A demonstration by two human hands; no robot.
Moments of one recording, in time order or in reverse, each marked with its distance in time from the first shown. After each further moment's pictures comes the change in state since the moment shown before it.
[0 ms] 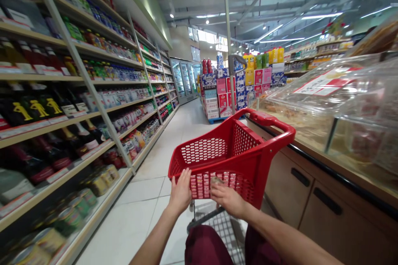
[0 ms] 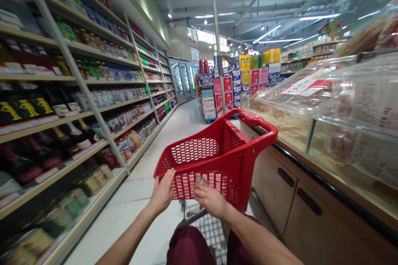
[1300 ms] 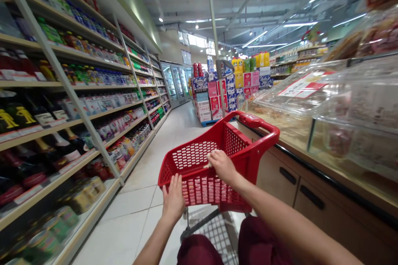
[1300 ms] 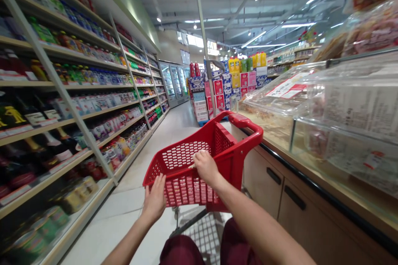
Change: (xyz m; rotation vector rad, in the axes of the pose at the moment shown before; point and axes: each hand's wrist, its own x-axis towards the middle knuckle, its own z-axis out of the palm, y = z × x) left_hand 0.008 0.009 0.013 0.126 0.088 -0.065; right_hand 0.055 0.058 -0.060 -0.309 -0.078 0.381
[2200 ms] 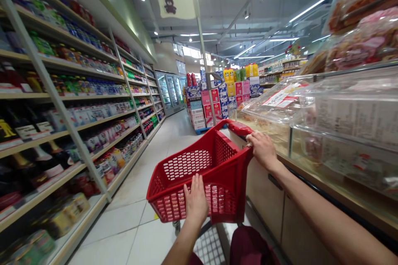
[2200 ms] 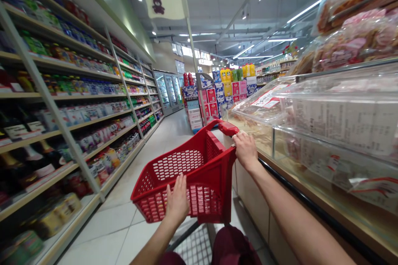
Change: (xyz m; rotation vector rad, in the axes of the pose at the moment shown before) left_hand 0.012 0.109 -0.011 -0.024 0.028 0.144; right_hand -0.040 0.132 -0.107 -0.301 0.160 0.356
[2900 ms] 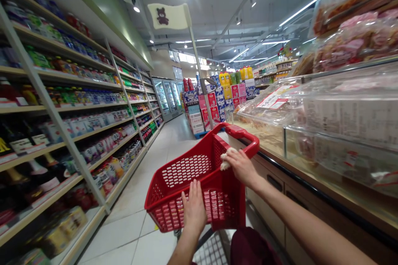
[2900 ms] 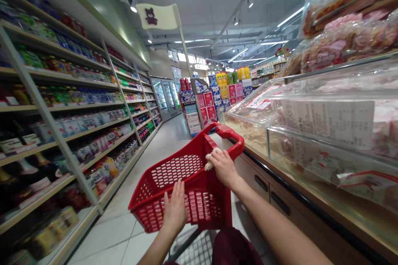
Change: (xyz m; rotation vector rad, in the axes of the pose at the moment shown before) left_hand -0.003 -0.005 0.009 0.080 0.036 0.020; right_hand -0.023 -0.049 0.002 0.181 -0.128 -0.189
